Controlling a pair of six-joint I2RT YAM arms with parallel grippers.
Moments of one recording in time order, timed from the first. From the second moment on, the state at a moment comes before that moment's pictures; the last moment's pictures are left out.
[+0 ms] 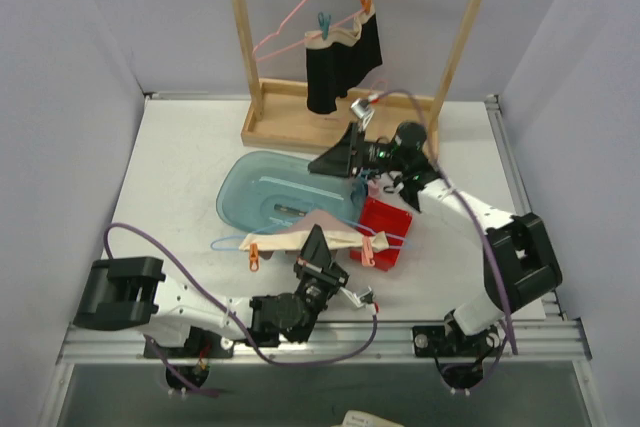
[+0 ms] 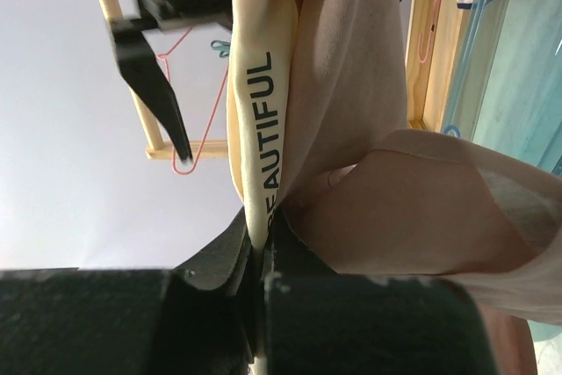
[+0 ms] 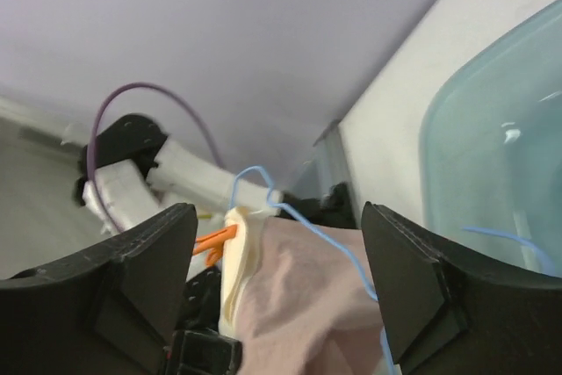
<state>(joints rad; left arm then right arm) -1.63 1.40 0.56 1.03 -1.20 1.80 0.49 1.62 0.93 0.90 -1.02 1.28</state>
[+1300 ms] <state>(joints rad) -1.28 1.04 1.62 -0.90 -0.56 0.01 0.30 0.87 0.75 -0.09 -0.35 0.54</state>
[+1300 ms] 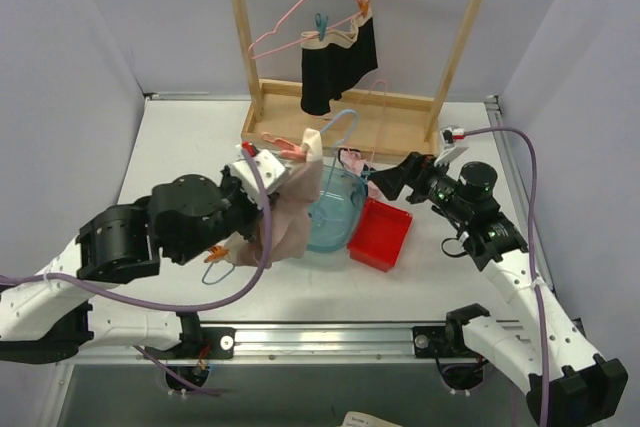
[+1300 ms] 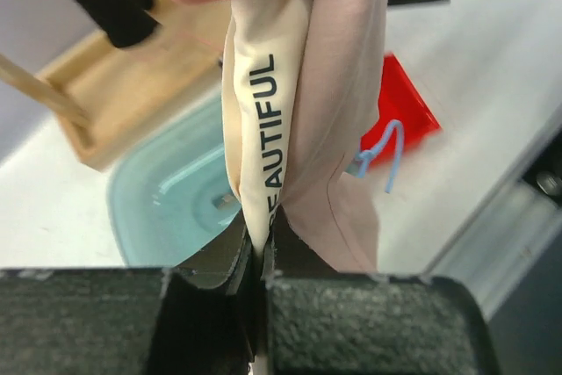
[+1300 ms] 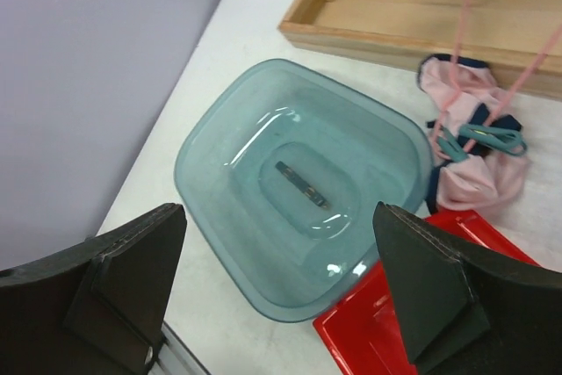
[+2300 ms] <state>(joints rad) -0.91 1.26 1.43 -1.07 0.36 -0.04 0.40 0.84 1.04 -0.13 -0.54 0.21</state>
